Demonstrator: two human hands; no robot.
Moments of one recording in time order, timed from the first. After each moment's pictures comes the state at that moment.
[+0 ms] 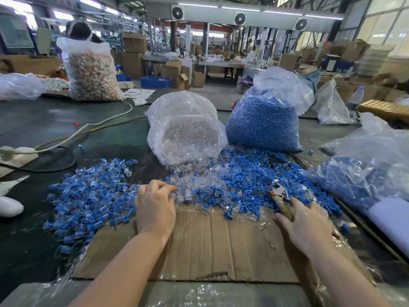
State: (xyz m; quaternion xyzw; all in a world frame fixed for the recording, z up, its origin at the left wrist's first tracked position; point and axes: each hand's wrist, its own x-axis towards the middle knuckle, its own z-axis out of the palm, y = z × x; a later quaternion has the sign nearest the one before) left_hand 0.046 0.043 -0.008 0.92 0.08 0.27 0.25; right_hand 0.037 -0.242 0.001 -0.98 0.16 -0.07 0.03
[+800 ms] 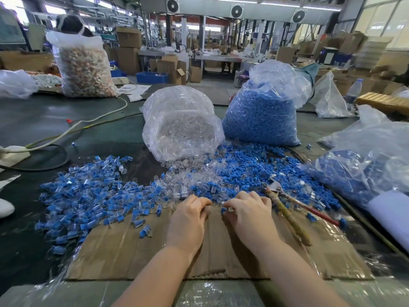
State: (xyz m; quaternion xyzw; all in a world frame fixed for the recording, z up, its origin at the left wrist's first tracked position) left_hand 0.033 -0.012 -0.025 0.92 -0.08 0.20 0.33; right_hand 0.039 -0.157 -0.007 -0.98 -0.10 -0.15 0.09
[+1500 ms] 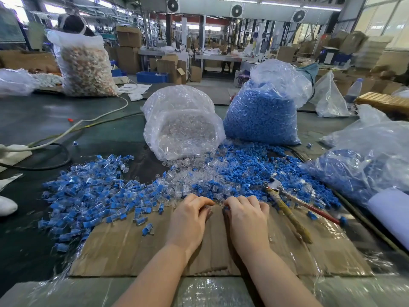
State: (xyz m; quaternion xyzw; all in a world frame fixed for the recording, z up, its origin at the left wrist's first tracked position) left_hand 0.030 -0.008 -0.022 0.91 -0.08 0.18 0.37; right_hand 0.027 -0.138 -0.020 -0.97 -0.03 -0.21 0.09
